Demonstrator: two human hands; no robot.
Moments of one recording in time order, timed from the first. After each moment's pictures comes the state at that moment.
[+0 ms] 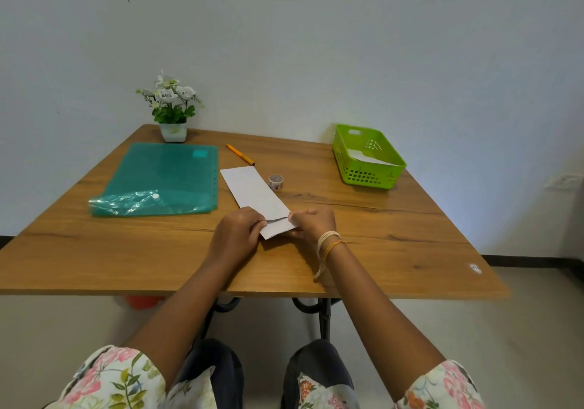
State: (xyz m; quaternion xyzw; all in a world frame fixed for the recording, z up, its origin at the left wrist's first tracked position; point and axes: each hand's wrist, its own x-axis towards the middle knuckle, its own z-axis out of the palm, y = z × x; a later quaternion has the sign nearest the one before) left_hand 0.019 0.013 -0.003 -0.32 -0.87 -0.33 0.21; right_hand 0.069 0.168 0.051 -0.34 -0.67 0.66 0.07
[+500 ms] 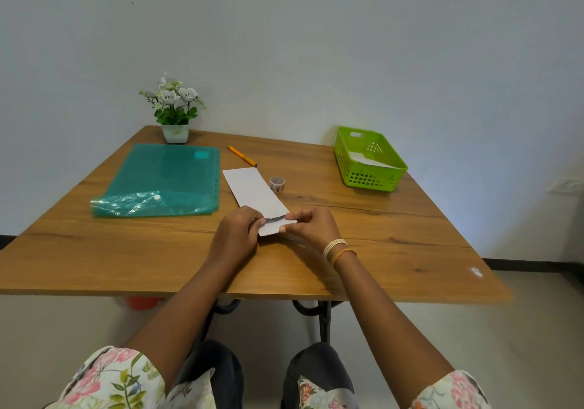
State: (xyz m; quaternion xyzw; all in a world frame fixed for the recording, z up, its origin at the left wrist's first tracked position) left_hand 0.020 0.013 -0.003 -0.28 -0.86 -0.38 0.20; right_hand 0.078 0.183 0.039 -0.14 -0.85 0.51 0.10
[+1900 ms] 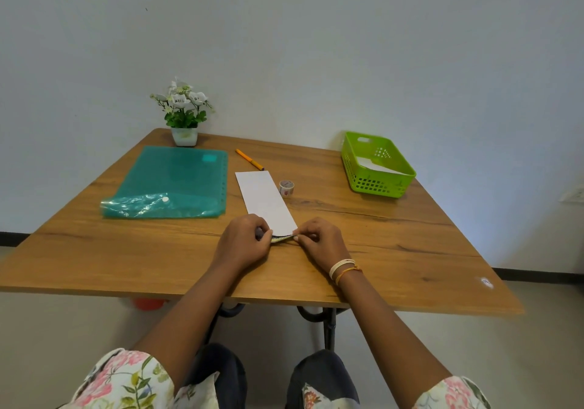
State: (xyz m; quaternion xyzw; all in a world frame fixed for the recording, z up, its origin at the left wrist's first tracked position) left_hand 0.023 0.015 0.005 -0.23 -0.90 -0.35 0.12; right_hand 0.075 0.203 0.003 -0.03 -0.92 0.36 0.18
